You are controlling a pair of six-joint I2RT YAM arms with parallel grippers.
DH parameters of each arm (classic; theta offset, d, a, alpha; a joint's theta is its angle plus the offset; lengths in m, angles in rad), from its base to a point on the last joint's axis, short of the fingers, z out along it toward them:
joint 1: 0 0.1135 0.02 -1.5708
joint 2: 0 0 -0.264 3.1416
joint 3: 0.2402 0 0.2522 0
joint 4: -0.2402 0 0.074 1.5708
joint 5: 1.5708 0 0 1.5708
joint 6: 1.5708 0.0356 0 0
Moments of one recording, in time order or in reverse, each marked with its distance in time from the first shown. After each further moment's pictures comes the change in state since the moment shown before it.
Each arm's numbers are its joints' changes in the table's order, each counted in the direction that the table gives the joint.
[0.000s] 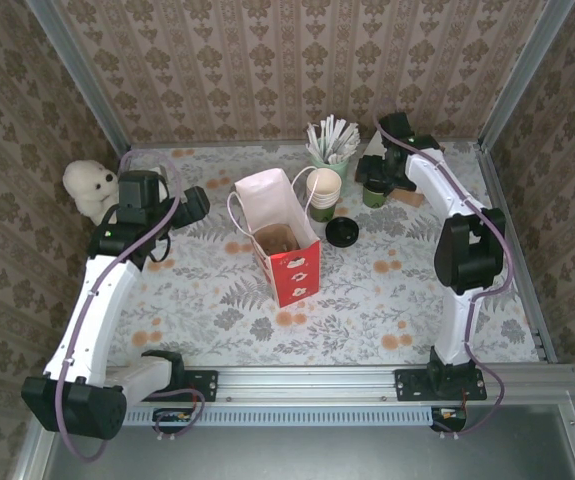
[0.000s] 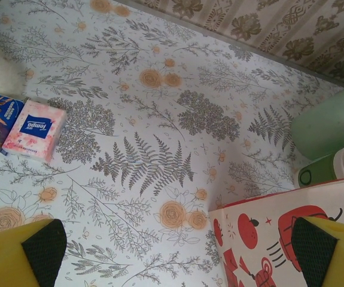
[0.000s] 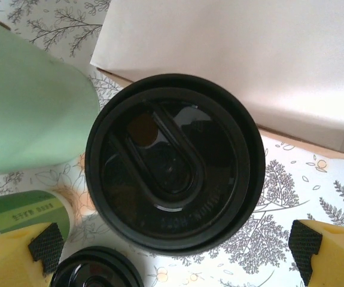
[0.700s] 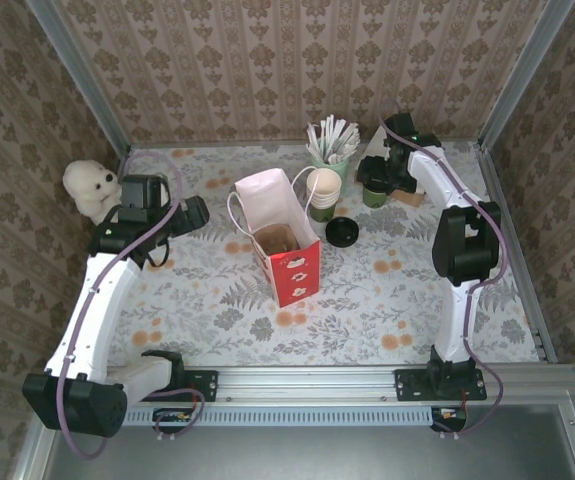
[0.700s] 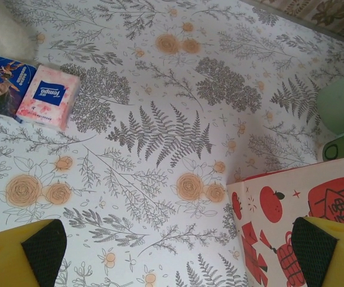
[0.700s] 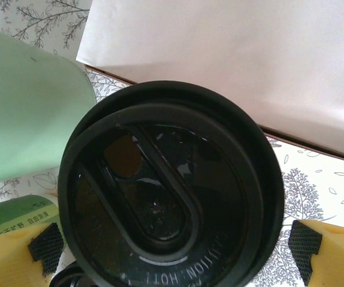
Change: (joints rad) left arm 0.006 0.013 0.000 -0.100 -0.002 0.012; right arm -0.041 0.081 0.042 -0.003 -0.111 -0.015
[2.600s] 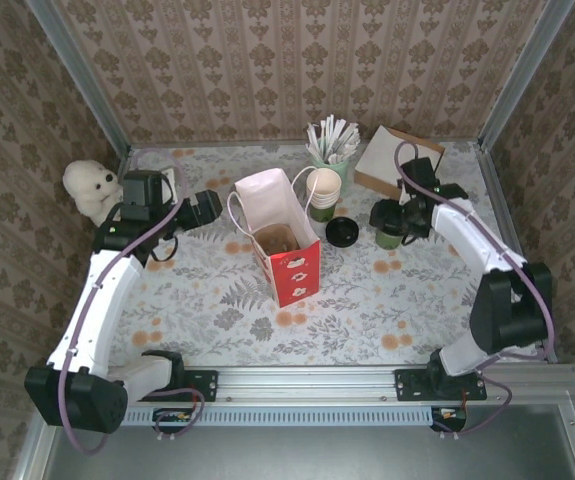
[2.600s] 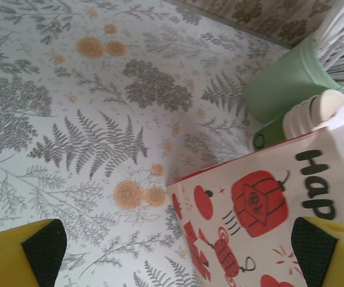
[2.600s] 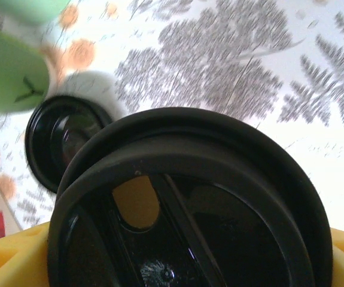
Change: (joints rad) left arm 0.000 0.019 -0.011 0.127 0.226 0.014; right arm 0.057 -0.599 -0.711 0.124 -0.031 0.033
